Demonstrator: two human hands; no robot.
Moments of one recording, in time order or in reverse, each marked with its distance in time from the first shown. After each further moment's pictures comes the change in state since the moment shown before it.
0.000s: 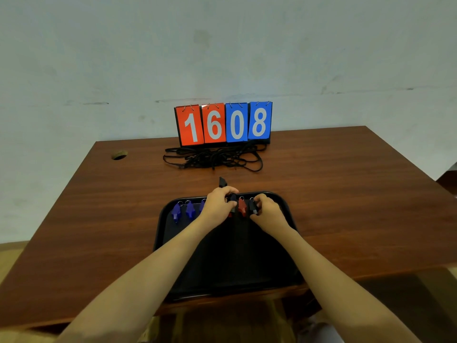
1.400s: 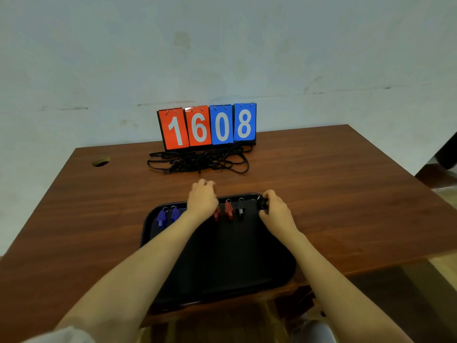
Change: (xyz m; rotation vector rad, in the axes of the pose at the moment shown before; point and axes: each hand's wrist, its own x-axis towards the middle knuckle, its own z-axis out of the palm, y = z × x) left_hand 0.042 -0.005 0.009 0.398 0.092 0.006; right_hand -0.019 0.018 -0.044 -0.002 0.095 0.064
